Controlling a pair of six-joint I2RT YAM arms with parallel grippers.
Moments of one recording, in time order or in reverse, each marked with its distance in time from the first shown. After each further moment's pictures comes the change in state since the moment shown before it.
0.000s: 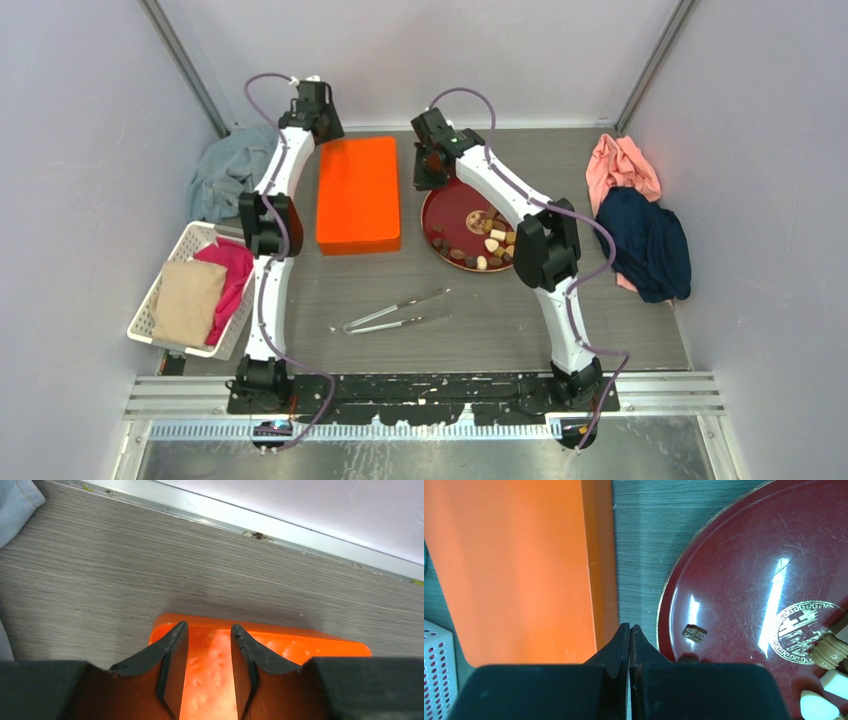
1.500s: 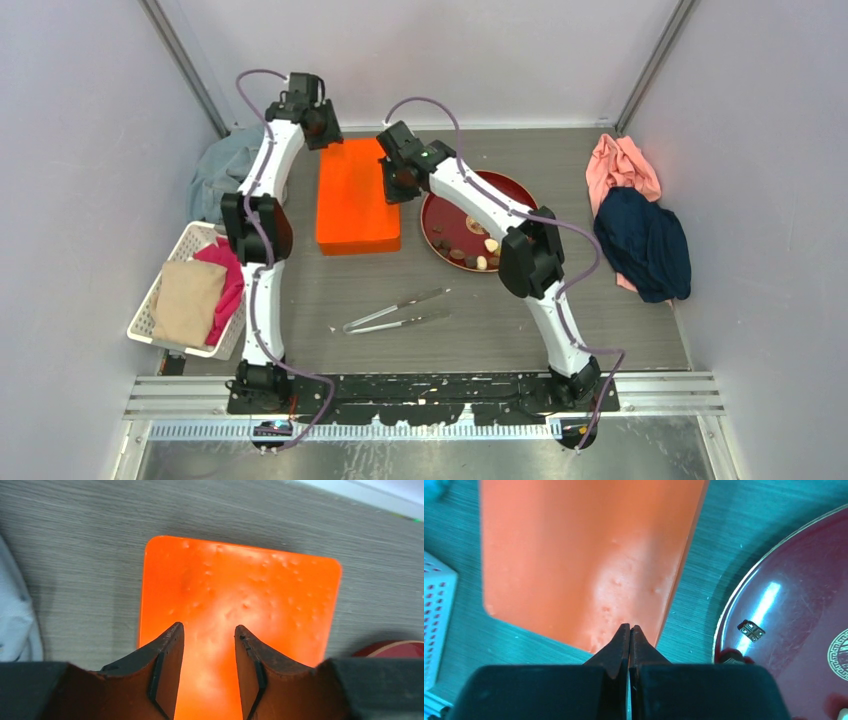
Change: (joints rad) left arm -0.007 -0.145 -0.088 -0.149 0.105 -0.008; right arm 0.144 0.050 0.060 -0.021 -0.023 -0.107
